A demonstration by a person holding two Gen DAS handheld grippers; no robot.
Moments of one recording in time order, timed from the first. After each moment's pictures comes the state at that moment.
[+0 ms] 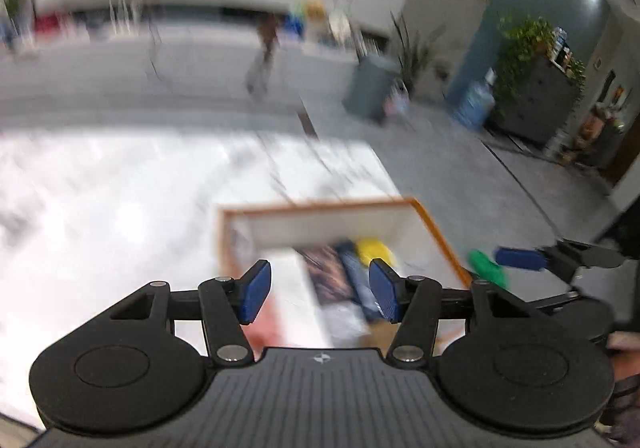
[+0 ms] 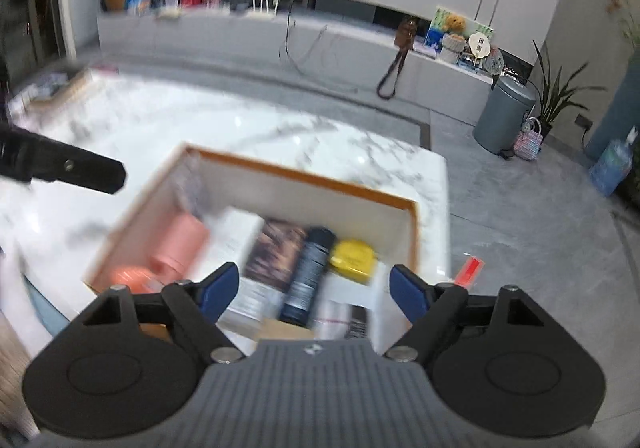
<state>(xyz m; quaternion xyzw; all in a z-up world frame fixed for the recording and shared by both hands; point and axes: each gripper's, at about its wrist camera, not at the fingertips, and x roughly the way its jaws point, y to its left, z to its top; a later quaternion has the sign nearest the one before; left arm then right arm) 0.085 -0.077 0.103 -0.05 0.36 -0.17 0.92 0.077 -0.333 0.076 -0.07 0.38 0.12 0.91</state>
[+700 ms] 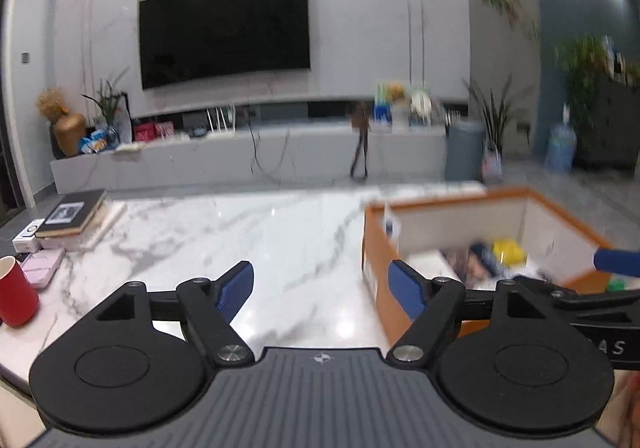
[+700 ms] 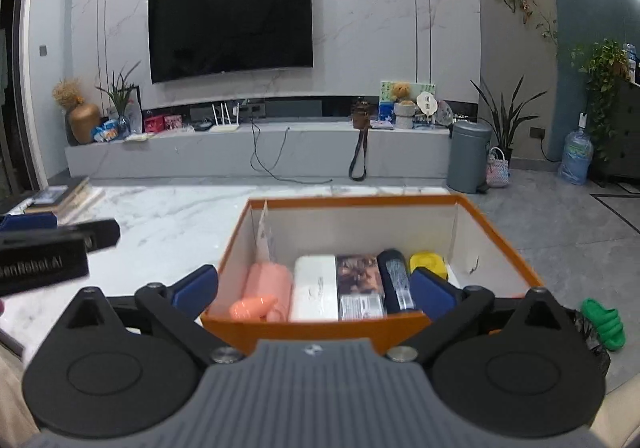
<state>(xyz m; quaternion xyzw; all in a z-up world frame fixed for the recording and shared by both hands) -0.005 -0.048 0.024 0.03 0.22 -0.03 0.97 -0.017 -0.234 -0.008 0.02 0.23 0.04 0.97</state>
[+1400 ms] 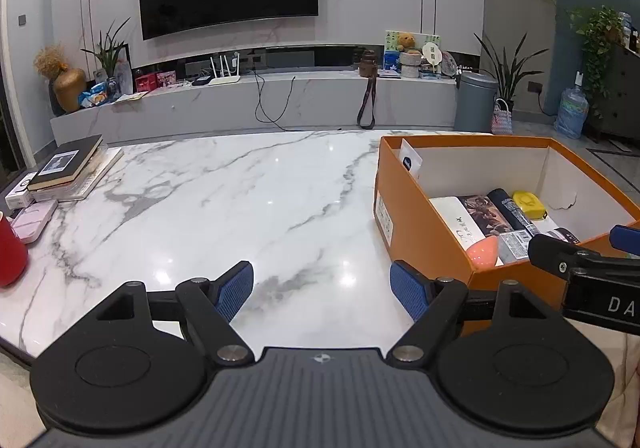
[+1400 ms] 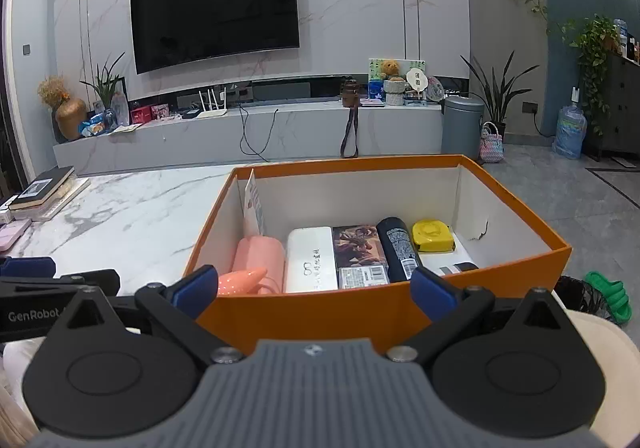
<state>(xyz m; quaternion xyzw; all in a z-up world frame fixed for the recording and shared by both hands) 0.008 -0.030 -0.011 0.02 0.30 -0.02 0.95 -0.005 -0.237 -0.029 0.04 0.25 0.03 0.97</state>
